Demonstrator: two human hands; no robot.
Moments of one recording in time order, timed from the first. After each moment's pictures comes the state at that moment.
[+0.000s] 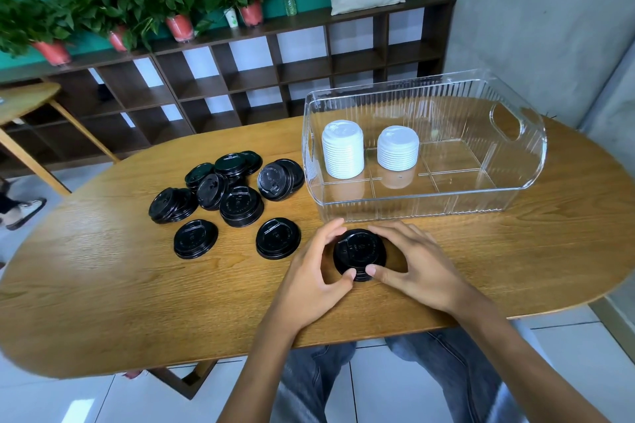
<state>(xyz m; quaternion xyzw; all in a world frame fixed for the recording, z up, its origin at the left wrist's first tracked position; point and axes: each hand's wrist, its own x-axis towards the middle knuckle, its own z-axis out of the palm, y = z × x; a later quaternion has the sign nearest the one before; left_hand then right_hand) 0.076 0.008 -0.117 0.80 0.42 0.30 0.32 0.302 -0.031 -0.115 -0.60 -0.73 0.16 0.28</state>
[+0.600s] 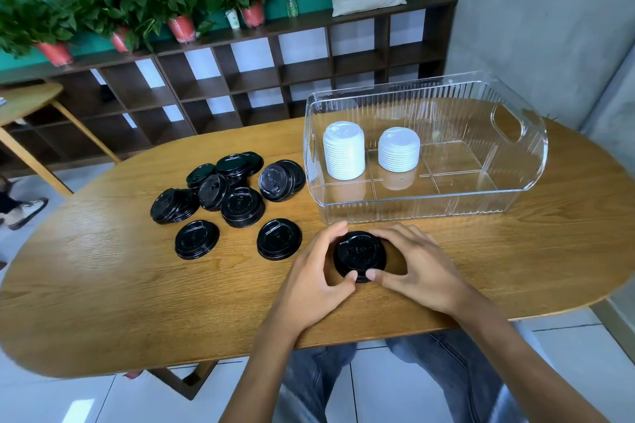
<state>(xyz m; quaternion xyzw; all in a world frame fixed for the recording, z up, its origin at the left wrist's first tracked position) 0.076 0.009 -0.118 0.80 0.41 0.30 0.31 0.302 -0.029 -0.115 -0.61 -0.73 0.16 0.27</state>
